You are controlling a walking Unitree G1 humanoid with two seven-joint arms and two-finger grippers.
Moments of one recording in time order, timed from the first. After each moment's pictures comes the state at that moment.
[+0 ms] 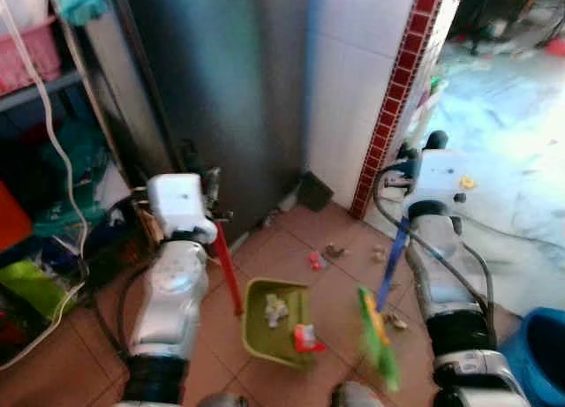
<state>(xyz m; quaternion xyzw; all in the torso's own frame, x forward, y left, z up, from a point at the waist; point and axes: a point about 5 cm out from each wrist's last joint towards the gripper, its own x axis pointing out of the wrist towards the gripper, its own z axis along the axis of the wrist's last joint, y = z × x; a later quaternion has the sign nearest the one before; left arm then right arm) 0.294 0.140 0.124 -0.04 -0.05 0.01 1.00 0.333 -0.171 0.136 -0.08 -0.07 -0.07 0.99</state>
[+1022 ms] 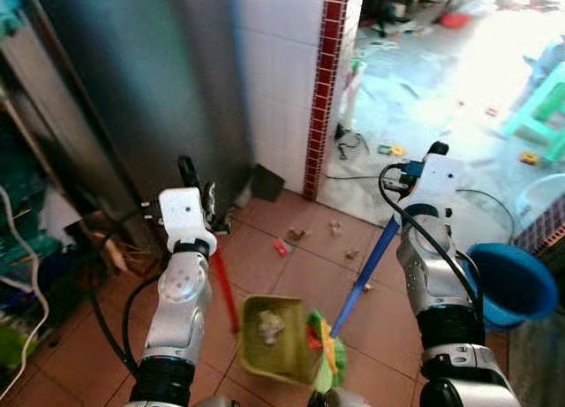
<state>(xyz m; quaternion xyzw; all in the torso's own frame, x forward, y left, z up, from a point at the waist) 0.293 0.132 0.098 -0.01 -0.02 0.03 1.00 0.338 -0.181 0.124 0.04 0.01 -0.11 0.99</state>
